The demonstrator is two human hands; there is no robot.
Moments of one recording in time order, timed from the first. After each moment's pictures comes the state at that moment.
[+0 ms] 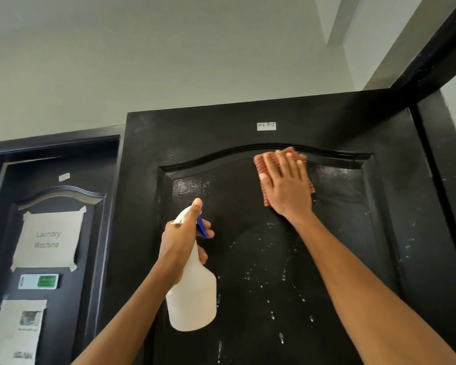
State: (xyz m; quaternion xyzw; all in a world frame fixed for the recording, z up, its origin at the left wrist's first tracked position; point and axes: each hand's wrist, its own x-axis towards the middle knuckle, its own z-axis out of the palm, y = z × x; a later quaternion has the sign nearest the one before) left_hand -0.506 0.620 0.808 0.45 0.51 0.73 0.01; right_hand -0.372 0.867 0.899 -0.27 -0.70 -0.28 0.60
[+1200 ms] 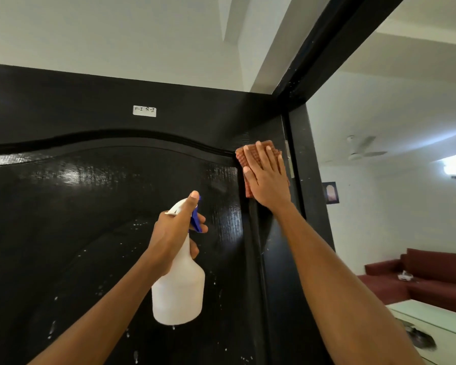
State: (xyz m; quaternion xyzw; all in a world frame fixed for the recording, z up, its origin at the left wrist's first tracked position) left_hand -0.338 0.788 0.819 0.57 0.49 0.65 0.11; right_hand -0.146 0.999 0.896 -0.33 -0.69 -0.32 0.56
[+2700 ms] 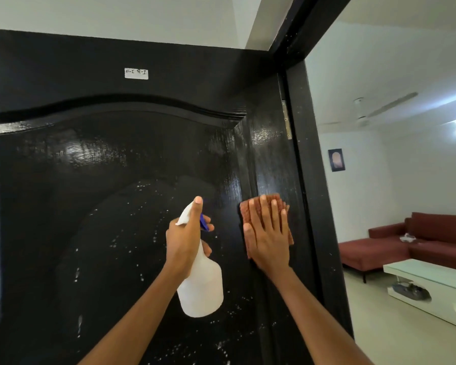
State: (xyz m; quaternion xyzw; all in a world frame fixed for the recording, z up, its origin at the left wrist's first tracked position) left_hand -0.321 0.792 0.727 0.49 0.51 0.69 0.15; right_hand -0.176 0.968 0.656 -0.38 -0.70 -0.25 0.55
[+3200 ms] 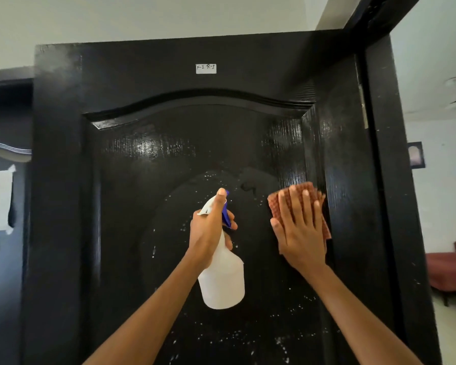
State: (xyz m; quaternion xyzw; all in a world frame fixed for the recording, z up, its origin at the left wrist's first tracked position) left_hand -0.384 0.752 0.733 0.47 0.52 0.70 0.14; right_hand -0.239 0.939 0.670 -0.33 -0.72 -0.25 0.55
